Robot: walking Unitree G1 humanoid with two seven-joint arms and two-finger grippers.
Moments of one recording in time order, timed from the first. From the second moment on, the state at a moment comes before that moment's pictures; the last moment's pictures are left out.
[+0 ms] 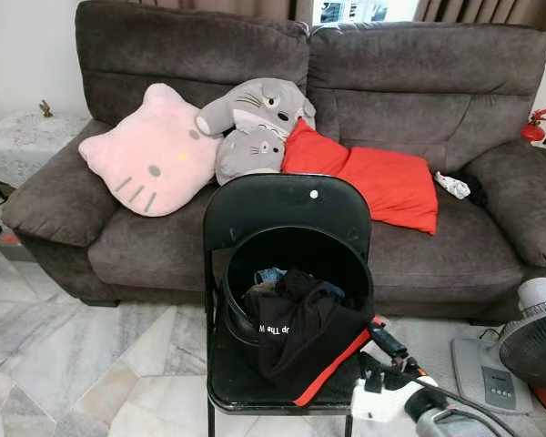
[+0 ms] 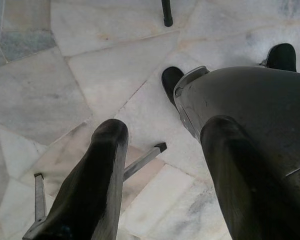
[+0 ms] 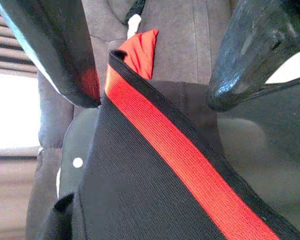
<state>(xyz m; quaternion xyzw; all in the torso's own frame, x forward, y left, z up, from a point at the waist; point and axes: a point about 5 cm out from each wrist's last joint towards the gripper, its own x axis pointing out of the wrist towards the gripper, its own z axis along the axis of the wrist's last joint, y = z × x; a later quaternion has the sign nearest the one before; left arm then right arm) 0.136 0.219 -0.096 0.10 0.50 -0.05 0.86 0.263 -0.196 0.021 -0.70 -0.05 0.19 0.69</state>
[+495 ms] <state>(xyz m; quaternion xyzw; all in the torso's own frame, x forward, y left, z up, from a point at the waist) 0.136 0.219 -0.096 0.10 0.50 -0.05 0.86 0.273 -0.184 0.015 -0.71 -0.09 0.18 0.67</state>
